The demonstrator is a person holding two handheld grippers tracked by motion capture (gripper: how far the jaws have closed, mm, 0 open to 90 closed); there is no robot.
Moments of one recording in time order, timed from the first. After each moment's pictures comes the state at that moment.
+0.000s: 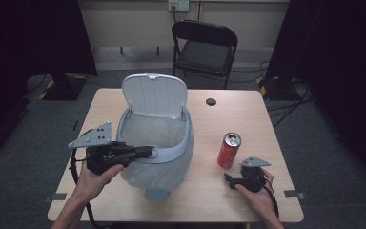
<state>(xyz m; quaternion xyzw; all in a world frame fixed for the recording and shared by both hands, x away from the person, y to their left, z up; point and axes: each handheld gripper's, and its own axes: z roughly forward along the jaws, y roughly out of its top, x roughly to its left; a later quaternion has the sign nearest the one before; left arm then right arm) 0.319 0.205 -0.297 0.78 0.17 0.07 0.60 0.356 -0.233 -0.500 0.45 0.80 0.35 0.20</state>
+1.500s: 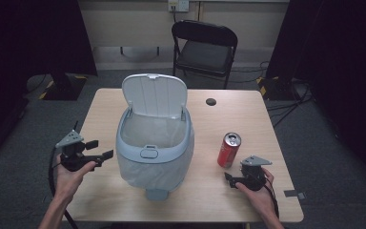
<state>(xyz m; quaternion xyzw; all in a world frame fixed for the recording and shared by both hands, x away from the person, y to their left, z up) 0.368 0.317 -0.426 0.76 0.44 0.16 0.46 0.360 -0.235 -0.500 0.46 0.79 0.35 0.20</state>
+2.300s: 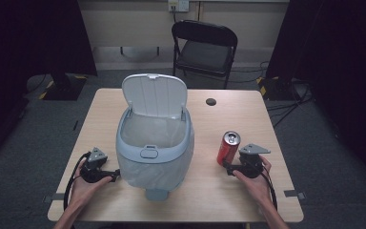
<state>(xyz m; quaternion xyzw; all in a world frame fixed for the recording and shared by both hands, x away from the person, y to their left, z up) 0.374 0.297 -0.502 0.80 0.44 0.19 0.36 0.390 -0.227 -0.481 0.44 0.78 0.39 0.22</state>
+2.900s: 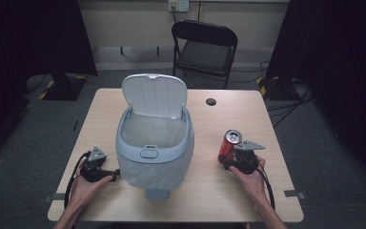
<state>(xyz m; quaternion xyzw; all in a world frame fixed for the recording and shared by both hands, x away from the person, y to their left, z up) 0.378 0.298 -0.503 0.81 0.44 0.19 0.35 0.403 -0.217 -0.483 0.44 0.78 0.39 0.21</state>
